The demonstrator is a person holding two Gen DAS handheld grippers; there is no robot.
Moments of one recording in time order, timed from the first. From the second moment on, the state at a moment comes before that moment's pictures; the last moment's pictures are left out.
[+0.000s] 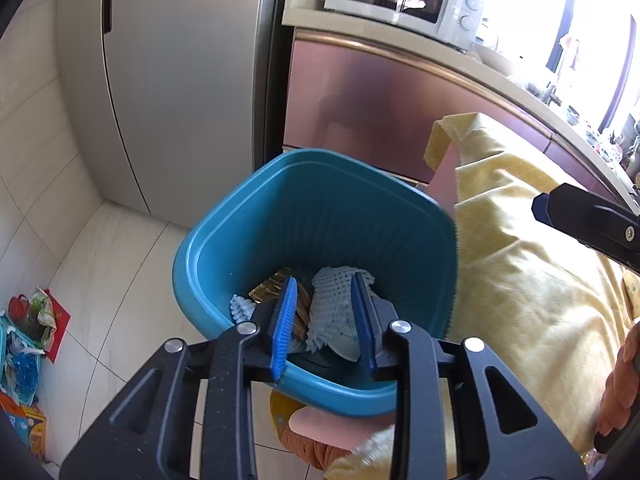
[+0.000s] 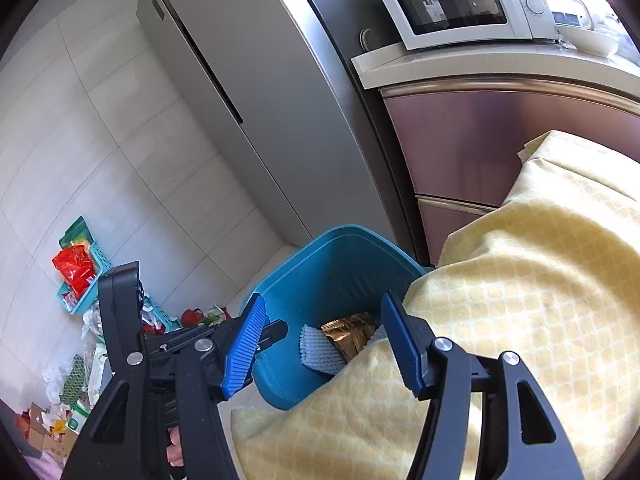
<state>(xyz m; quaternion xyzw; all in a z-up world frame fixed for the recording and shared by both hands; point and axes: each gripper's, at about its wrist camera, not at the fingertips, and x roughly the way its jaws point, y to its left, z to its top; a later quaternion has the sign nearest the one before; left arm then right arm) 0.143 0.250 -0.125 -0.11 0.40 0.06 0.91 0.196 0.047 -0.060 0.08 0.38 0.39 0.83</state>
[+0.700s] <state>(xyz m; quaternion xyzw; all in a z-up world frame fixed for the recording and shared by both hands) 0.103 0.108 -0.050 -0.03 0.32 -0.13 0.94 0.128 -0.106 -0.034 0.09 0.31 0.30 0.90</state>
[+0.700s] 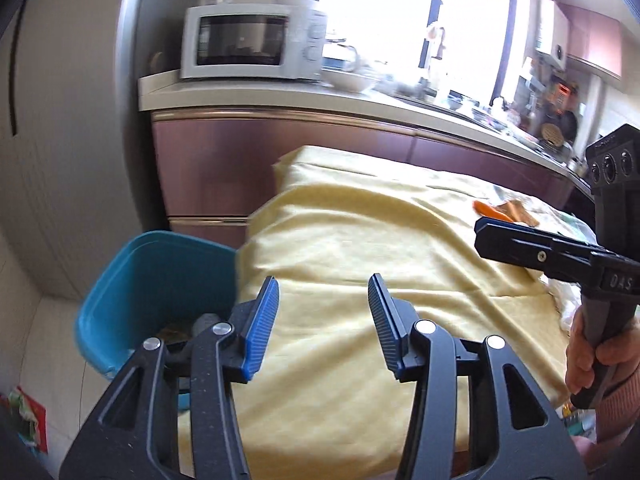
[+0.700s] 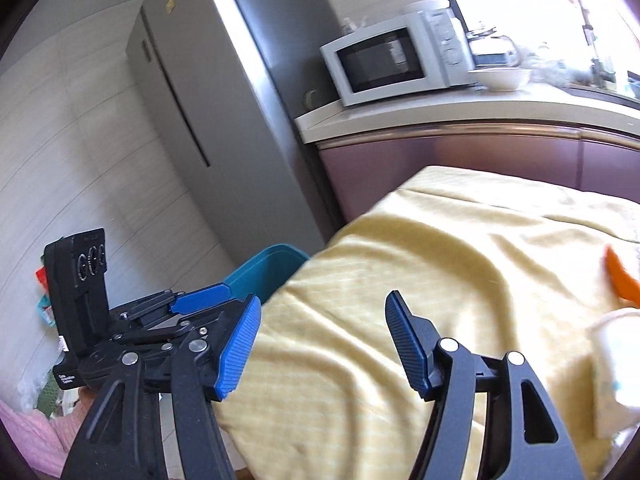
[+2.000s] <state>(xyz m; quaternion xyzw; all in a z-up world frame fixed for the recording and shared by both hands) 0.155 -0.136 -0.069 0.01 0.40 -0.35 0.85 0.062 -0.332 -0.074 0.18 0.30 0.09 0.93</state>
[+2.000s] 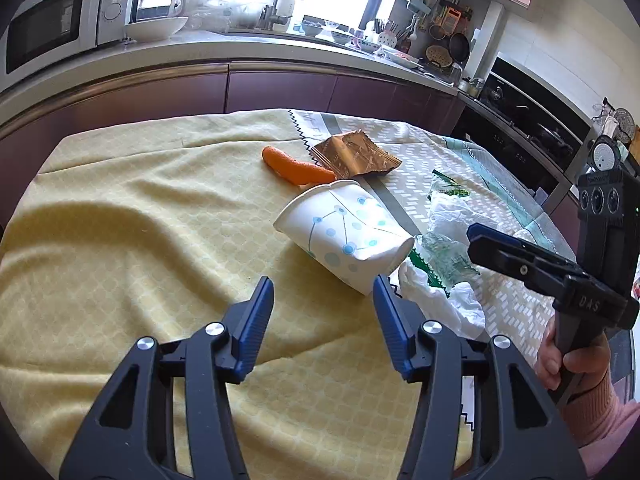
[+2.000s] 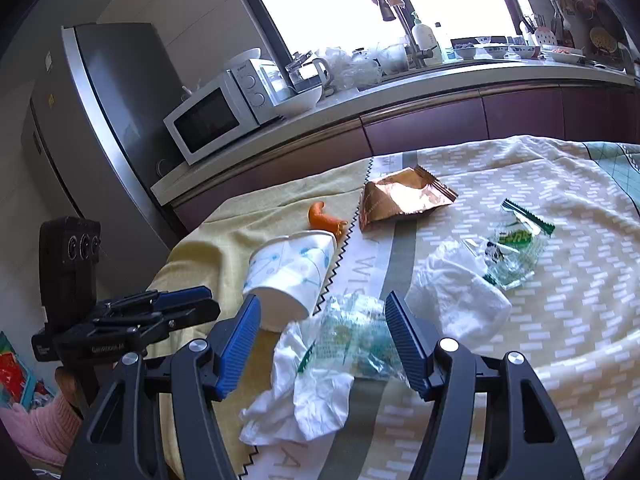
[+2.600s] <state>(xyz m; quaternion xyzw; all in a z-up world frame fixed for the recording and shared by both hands) 0.106 -0.201 -0.098 0.08 0.43 -0.44 0.79 0.063 -0.348 -0.095 0.21 0.33 0.05 0.92</state>
